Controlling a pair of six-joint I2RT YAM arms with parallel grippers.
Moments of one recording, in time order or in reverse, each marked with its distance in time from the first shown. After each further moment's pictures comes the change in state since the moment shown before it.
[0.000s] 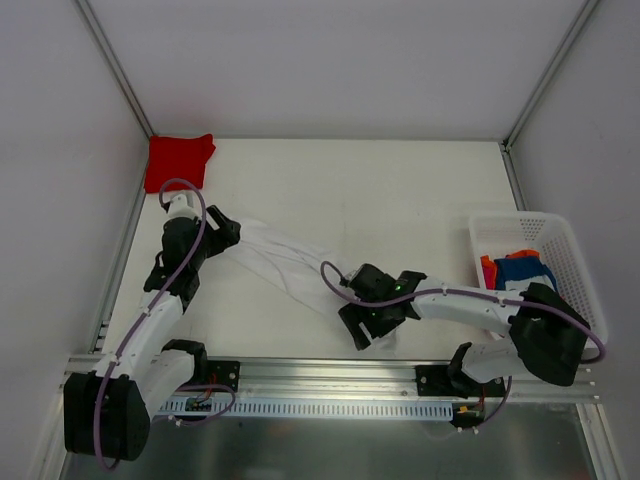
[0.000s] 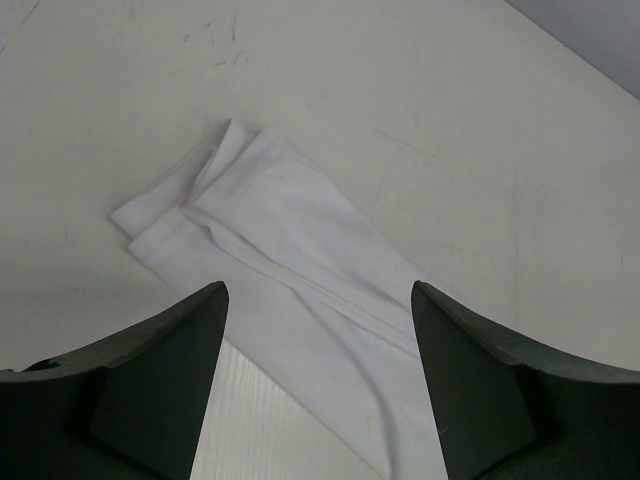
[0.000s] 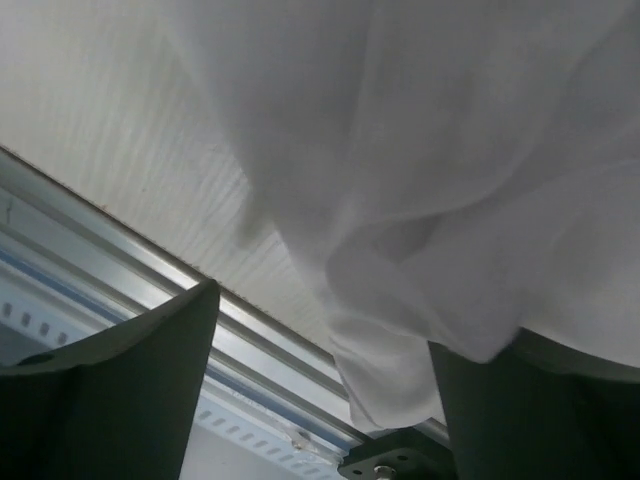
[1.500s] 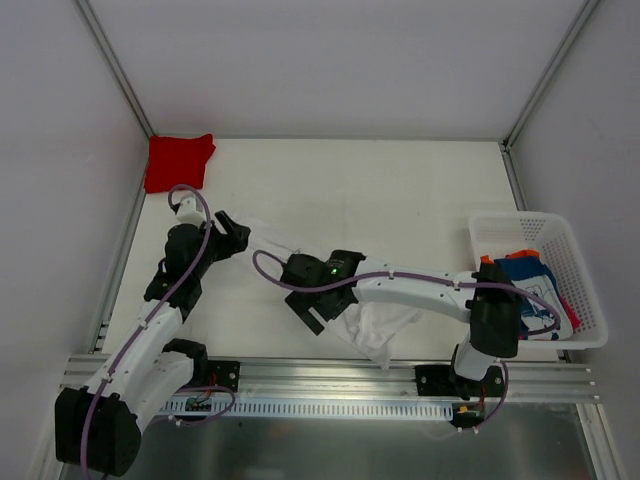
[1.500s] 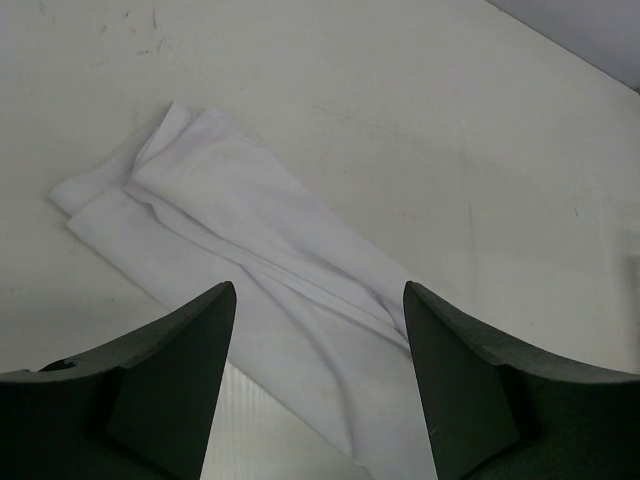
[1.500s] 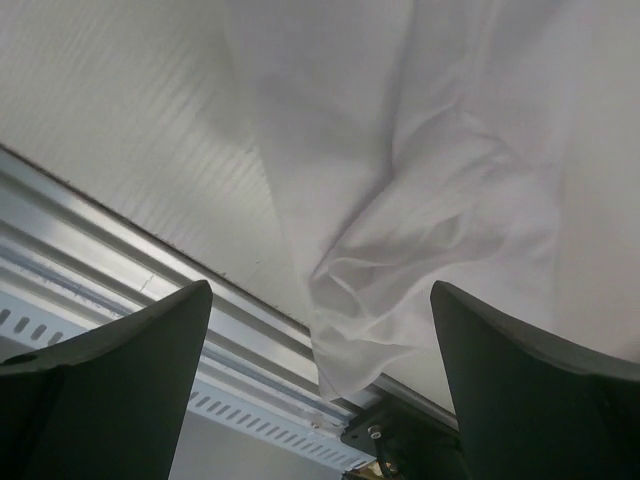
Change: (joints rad) left arm -0.085 -0.102 -0.019 -0.020 0.021 0.014; right arm 0.299 0.395 0.702 -0.404 0.322 0.015
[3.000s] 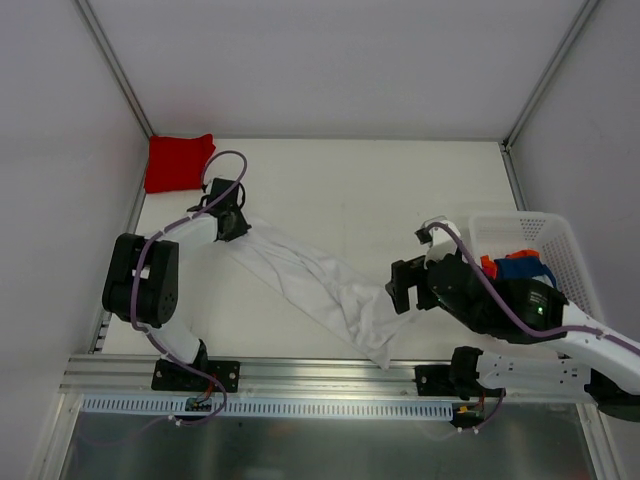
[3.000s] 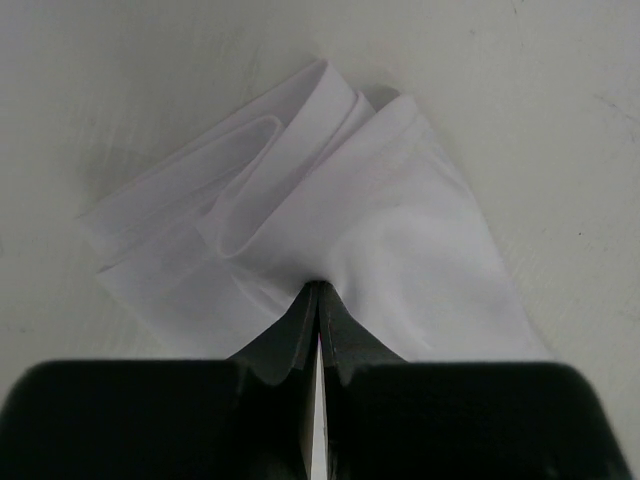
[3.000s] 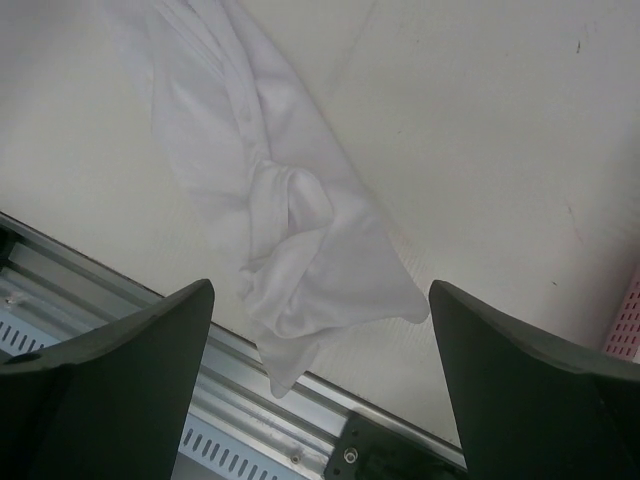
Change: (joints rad) left arm -0.006 0.822 0.460 -0.237 -0.195 -0.071; right arm -0.043 -0.912 -0.269 -0.021 0.368 0.163
